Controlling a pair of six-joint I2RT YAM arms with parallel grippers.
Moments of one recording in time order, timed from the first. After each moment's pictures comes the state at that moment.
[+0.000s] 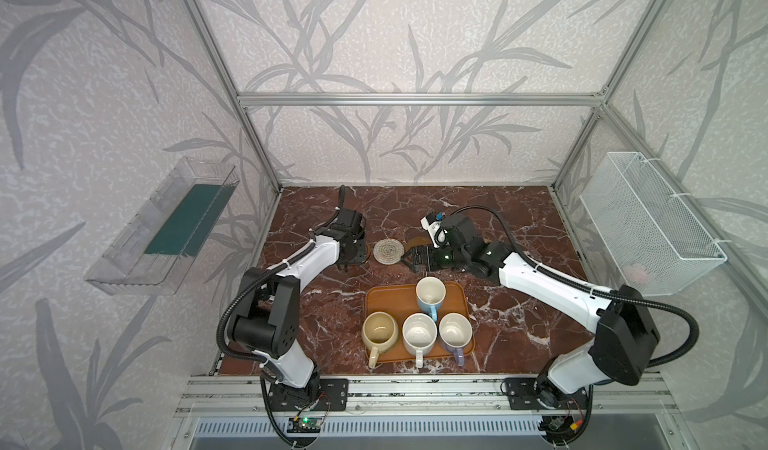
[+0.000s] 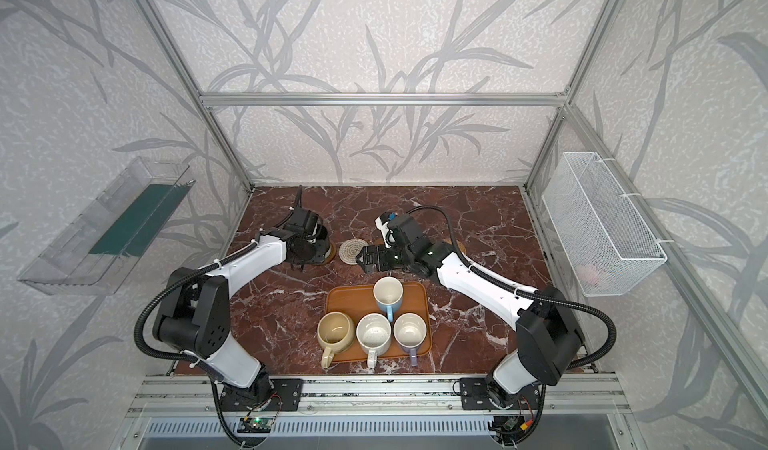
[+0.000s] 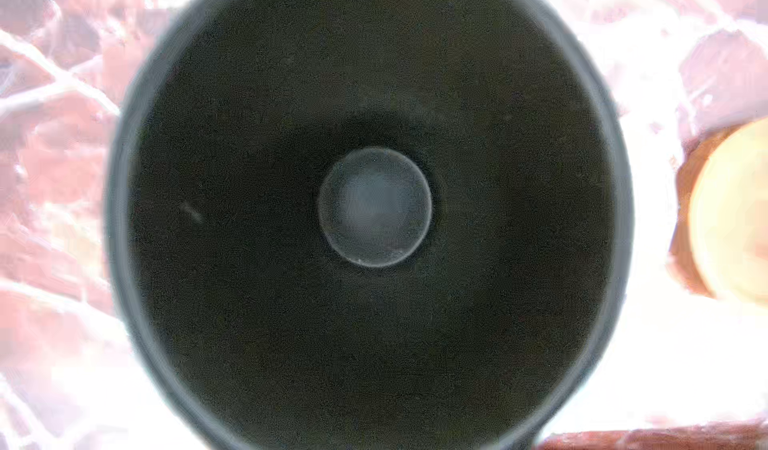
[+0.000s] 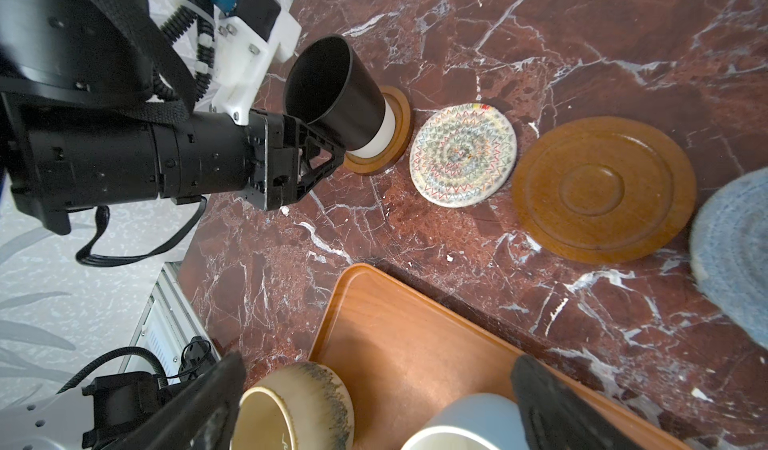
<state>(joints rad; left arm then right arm) -0.25 1.65 1.10 -0.58 -0.12 -0.31 0.74 1.53 1.16 -0.33 -0.26 0.54</state>
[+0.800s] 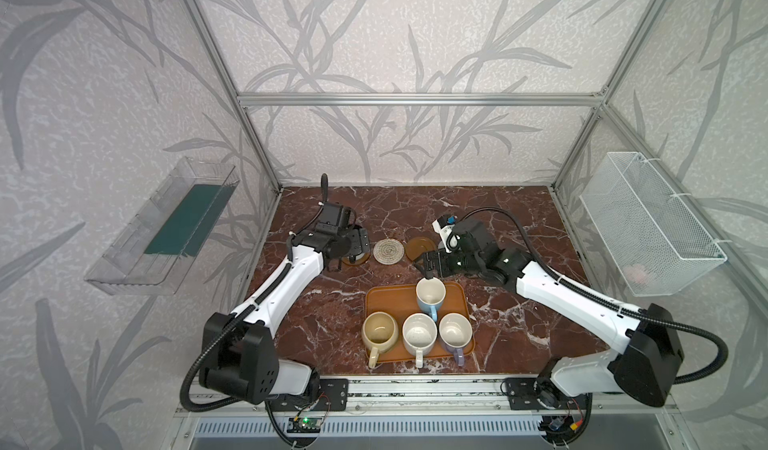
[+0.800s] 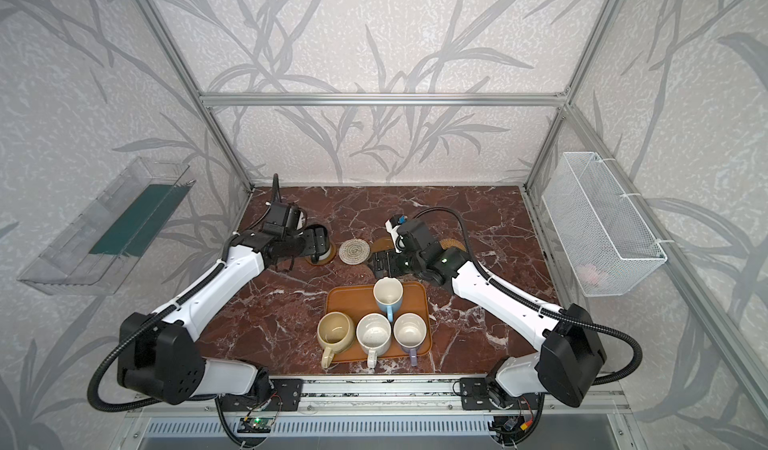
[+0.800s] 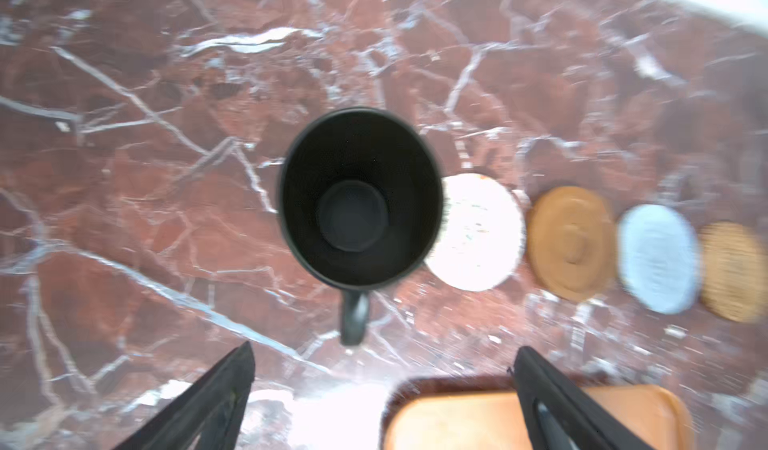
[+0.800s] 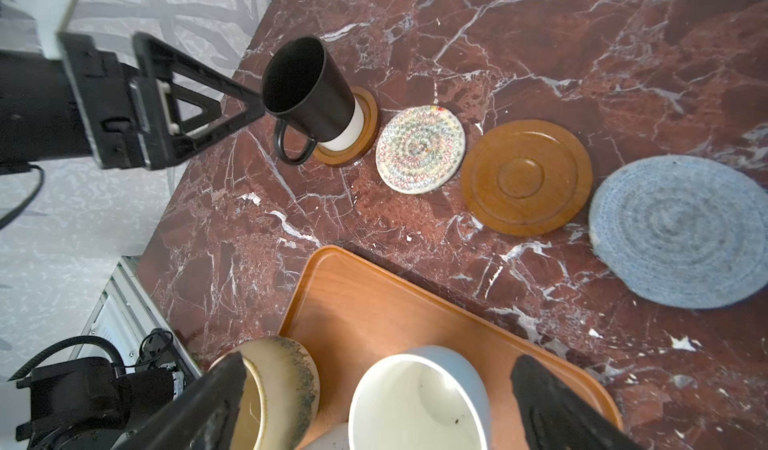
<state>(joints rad) -0.25 1.37 1.11 -0.64 -0.03 -0.45 0.74 1.38 1.10 -0.42 -0.16 0.48</state>
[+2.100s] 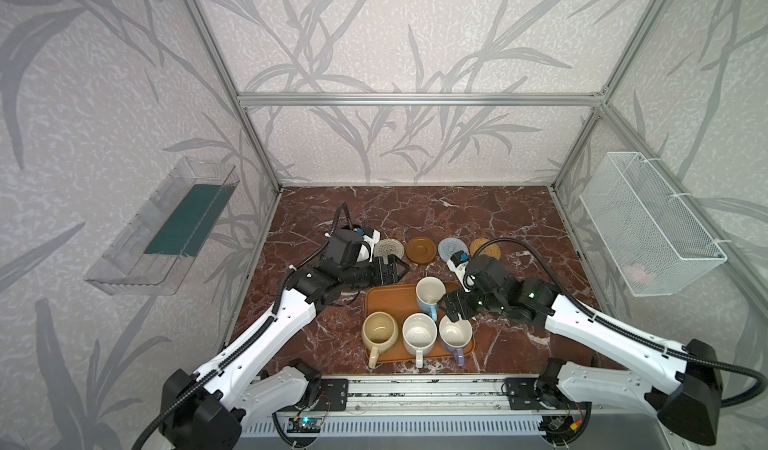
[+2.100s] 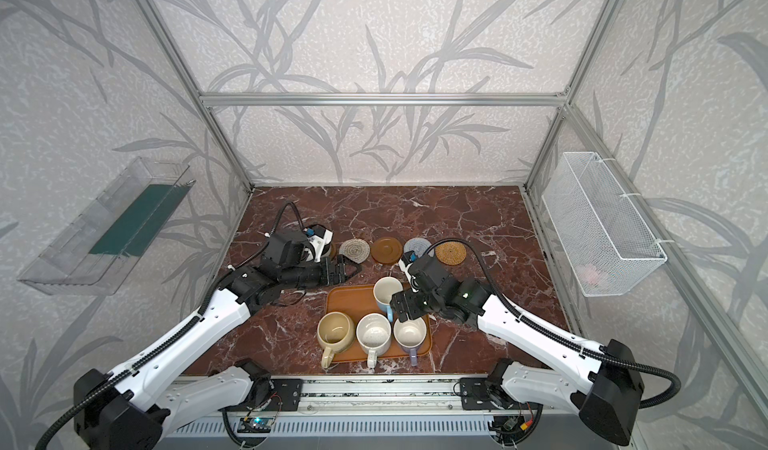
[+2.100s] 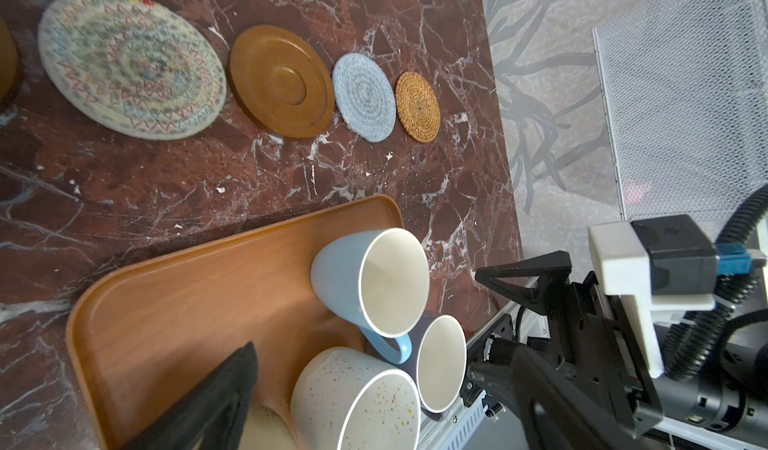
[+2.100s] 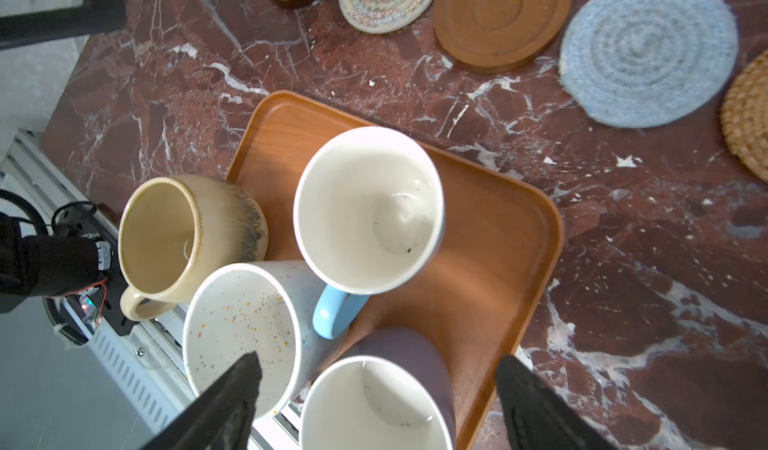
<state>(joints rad) -0.53 1.08 0.88 -0.51 0.40 -0.70 0.87 1.13 0.87 -0.65 -0.06 0.44</state>
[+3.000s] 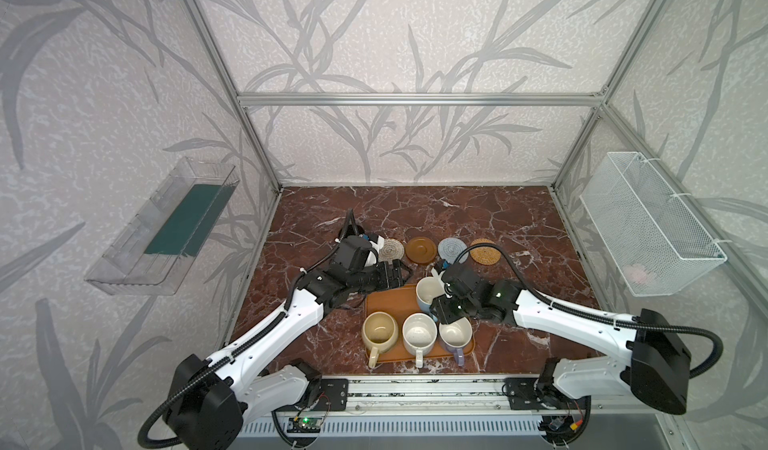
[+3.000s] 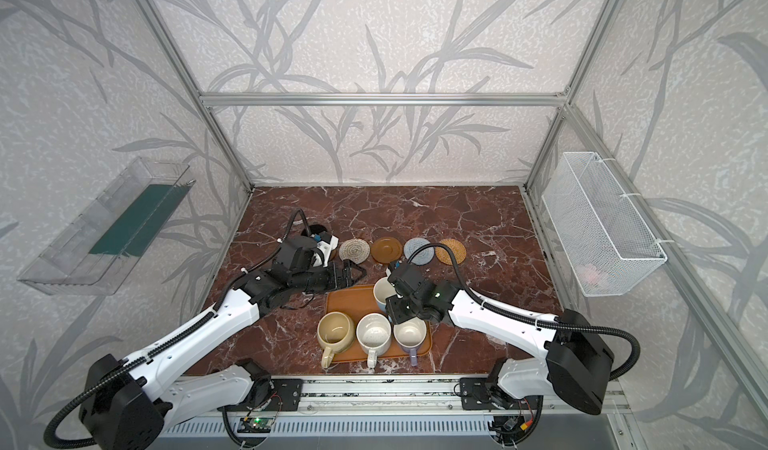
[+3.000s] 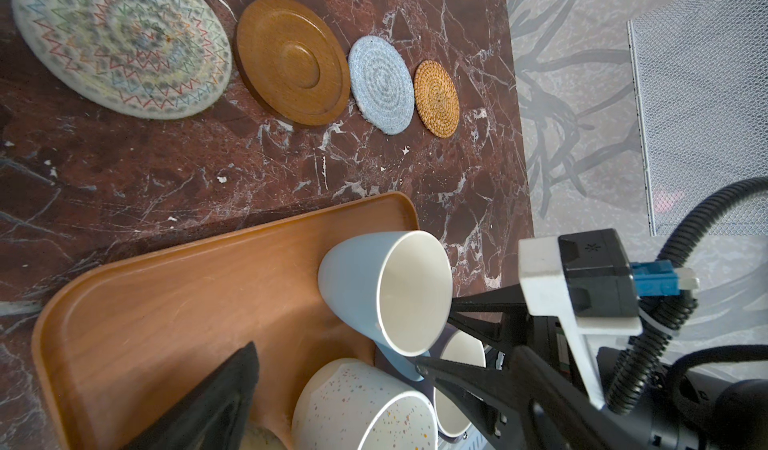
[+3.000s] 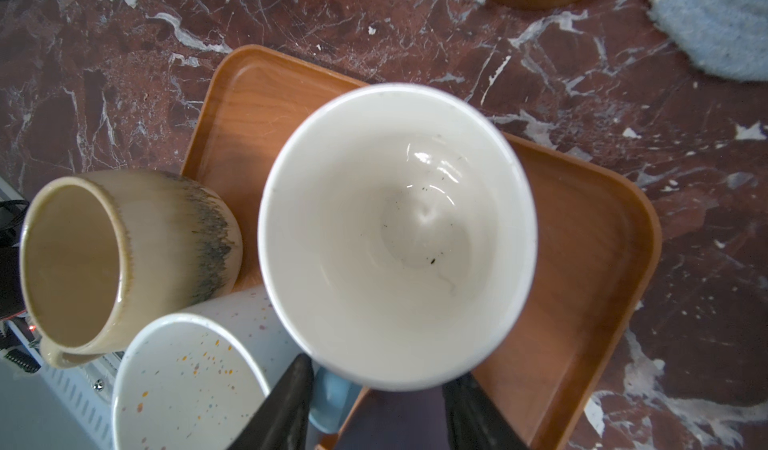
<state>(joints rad) -0.56 1.11 0.81 -0.41 0.35 -0.75 0.93 1.34 0.85 -0.52 -0.01 0.52</state>
